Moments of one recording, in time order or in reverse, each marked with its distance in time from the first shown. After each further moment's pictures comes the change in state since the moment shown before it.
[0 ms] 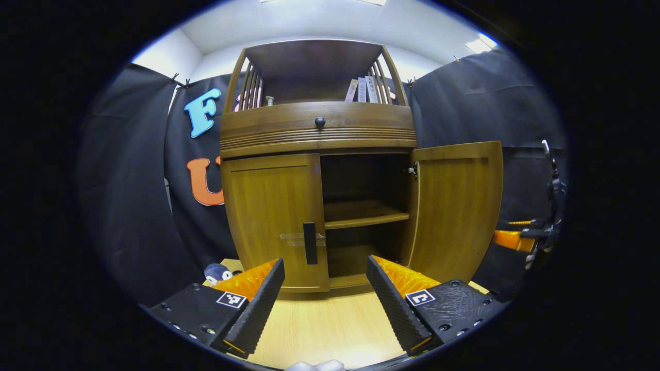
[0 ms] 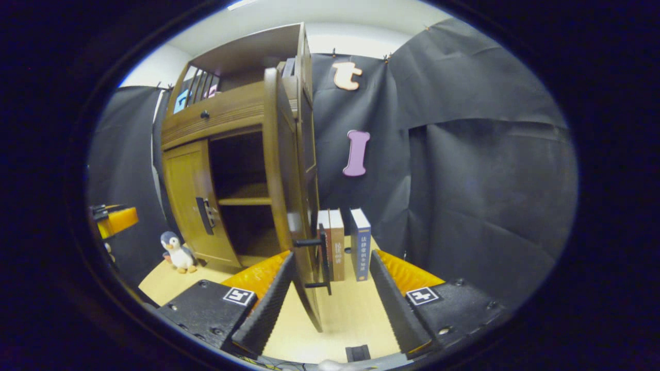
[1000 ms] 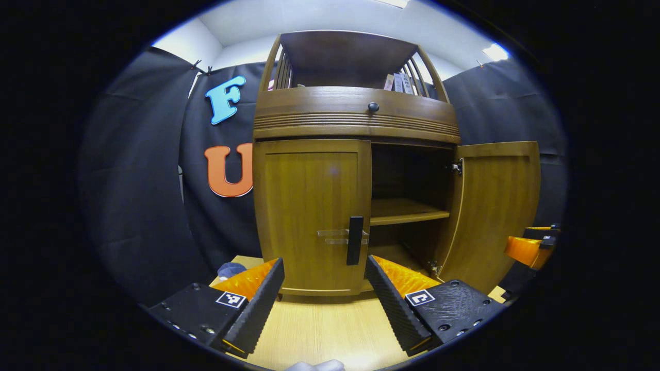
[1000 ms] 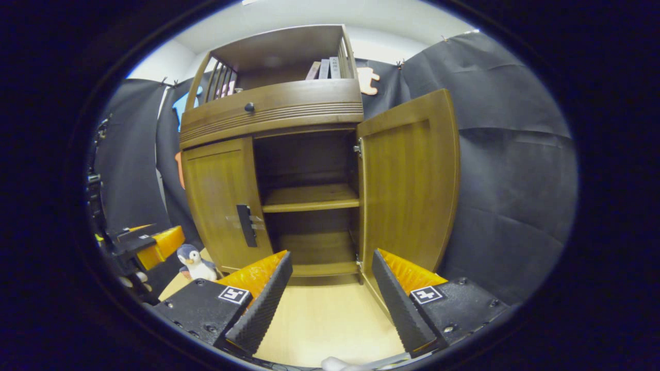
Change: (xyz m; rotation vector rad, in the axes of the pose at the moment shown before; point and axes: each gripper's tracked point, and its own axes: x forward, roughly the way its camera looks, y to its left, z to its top) left arm 0.059 0.076 -0.024 -0.062 -0.007 0.066; right arm 0.005 0.168 -0.014 0.025 0.002 -0.013
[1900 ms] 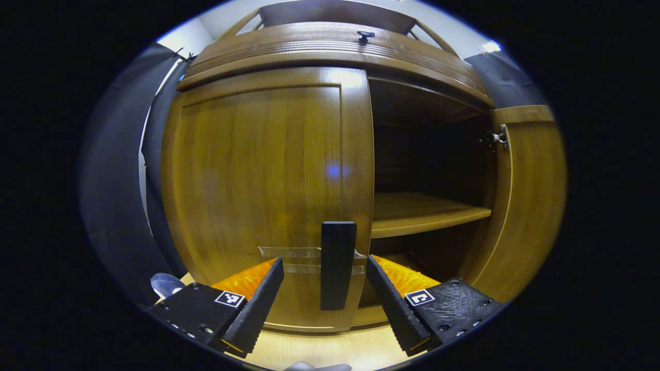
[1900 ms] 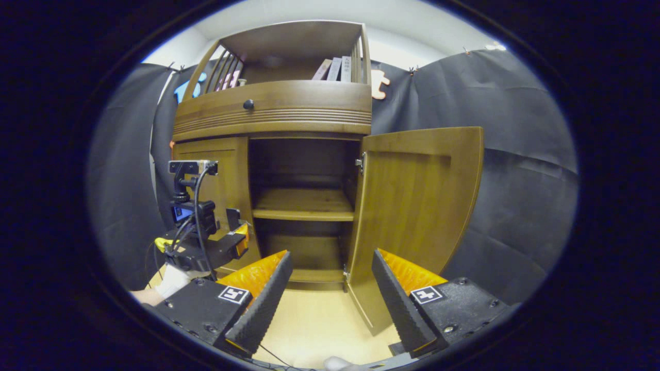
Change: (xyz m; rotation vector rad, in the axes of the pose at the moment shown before) left arm 0.196 -0.046 -0.048 -0.011 0.017 -0.033; right arm 0.019 -0.010 0.037 -0.103 0.022 -0.057
